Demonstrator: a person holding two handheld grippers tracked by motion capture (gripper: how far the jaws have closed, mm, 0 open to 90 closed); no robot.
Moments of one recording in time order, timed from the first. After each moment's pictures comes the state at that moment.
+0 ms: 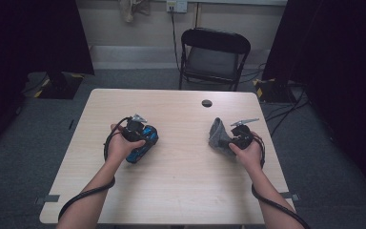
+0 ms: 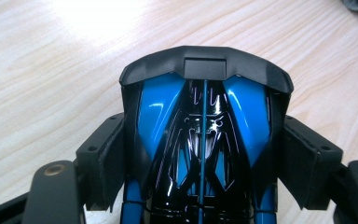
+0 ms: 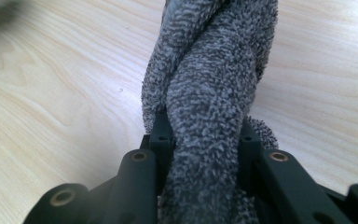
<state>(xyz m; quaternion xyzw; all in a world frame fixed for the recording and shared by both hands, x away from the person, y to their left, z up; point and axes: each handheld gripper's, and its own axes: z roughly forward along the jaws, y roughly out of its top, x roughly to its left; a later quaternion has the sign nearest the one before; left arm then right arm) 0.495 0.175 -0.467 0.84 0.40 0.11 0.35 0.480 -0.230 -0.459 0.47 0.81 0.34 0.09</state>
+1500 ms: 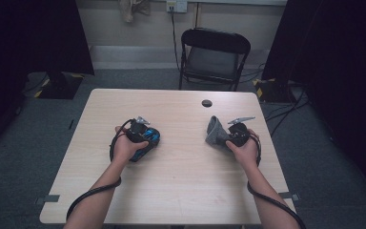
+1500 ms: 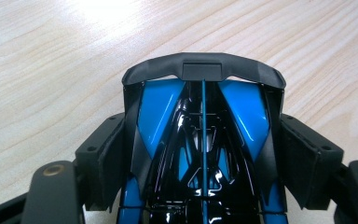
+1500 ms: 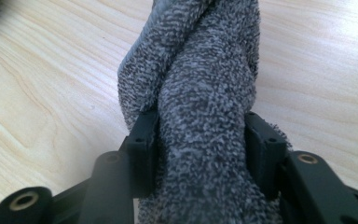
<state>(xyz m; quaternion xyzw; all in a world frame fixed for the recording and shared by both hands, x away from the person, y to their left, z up) 0.505 0.168 -0.489 0.84 0.41 0.12 0.34 0.497 -0.224 -0.470 0.46 0.81 0.34 0.12</state>
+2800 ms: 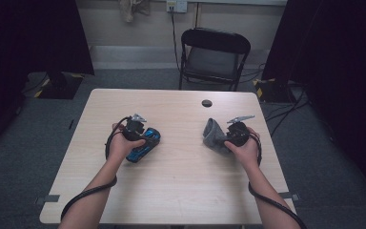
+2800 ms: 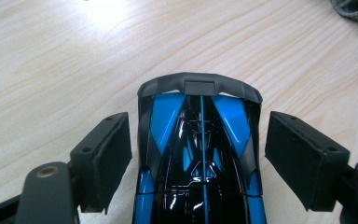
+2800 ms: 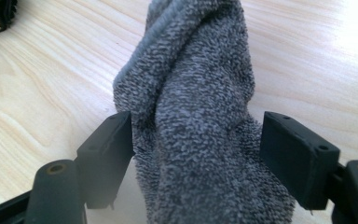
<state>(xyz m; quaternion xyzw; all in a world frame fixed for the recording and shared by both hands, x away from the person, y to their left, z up) 0.499 0.178 -0.469 0.84 0.40 0.12 0.36 0.493 -0.220 -0.460 0.45 0.82 0.34 0.12</state>
